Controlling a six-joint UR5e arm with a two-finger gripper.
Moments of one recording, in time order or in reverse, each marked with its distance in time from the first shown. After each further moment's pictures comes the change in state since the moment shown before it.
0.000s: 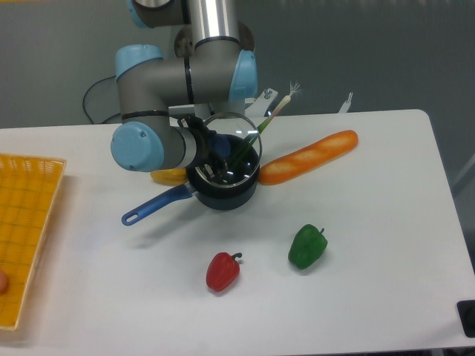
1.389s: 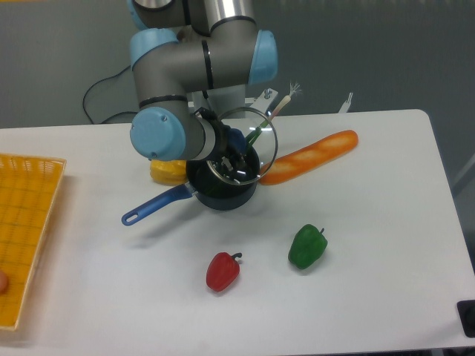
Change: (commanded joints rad) arm 0.046 0.005 0.031 -0.009 -0.003 0.014
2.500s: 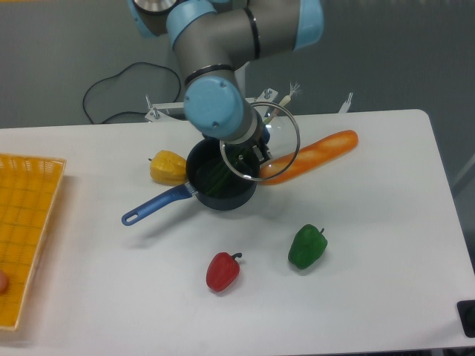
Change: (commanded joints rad) arm 0.114 0.075 0.035 -0.003 -0.063 0.169
